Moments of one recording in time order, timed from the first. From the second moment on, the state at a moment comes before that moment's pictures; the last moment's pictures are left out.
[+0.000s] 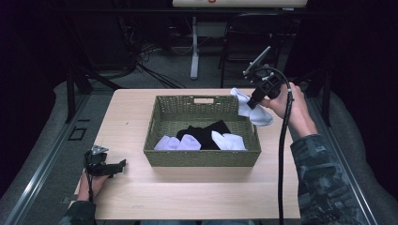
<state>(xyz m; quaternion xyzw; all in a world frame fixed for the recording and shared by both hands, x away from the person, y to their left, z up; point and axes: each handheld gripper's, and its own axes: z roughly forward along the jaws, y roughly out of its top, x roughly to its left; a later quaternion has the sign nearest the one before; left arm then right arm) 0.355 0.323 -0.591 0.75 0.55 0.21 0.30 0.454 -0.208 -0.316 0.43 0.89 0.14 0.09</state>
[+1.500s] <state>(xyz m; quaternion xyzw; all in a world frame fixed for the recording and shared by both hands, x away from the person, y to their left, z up) 0.355 0.323 -0.591 0.75 0.55 0.21 0.30 0.455 -0.326 -0.462 0.57 0.81 0.08 0.07</state>
